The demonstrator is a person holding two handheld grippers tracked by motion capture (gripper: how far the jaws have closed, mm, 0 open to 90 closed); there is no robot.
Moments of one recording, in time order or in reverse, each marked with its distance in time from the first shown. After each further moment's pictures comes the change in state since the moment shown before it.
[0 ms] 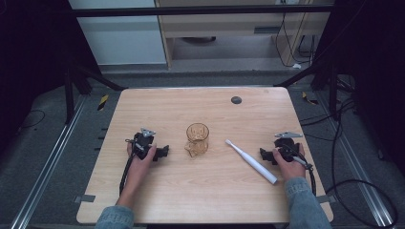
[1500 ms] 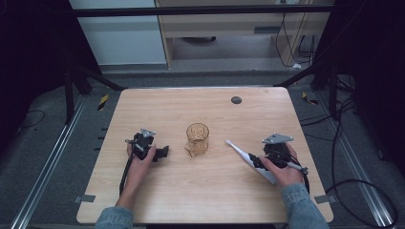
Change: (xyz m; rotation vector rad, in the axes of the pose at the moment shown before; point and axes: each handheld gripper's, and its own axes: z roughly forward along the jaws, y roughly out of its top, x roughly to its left) left arm 0.000 -0.001 -0.001 -0.001 -0.004 0.003; right arm 0.058 0.019 -0.055 -0.034 0.132 -0.204
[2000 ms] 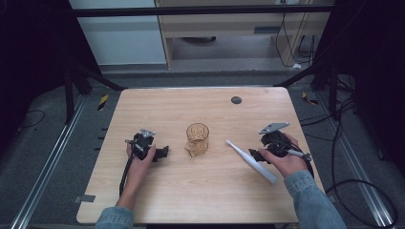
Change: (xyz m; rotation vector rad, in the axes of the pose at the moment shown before) left arm 0.000 -0.001 -0.001 -0.001 0.002 -0.002; right arm 0.001 0.045 -0.020 0.122 0.037 -0.090
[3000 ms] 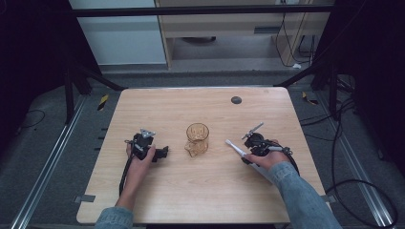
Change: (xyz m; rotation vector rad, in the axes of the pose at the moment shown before) left arm 0.001 0.000 0.000 -0.001 -0.007 0.006; right arm 0.012 0.002 0.068 0.293 0.111 -0.038
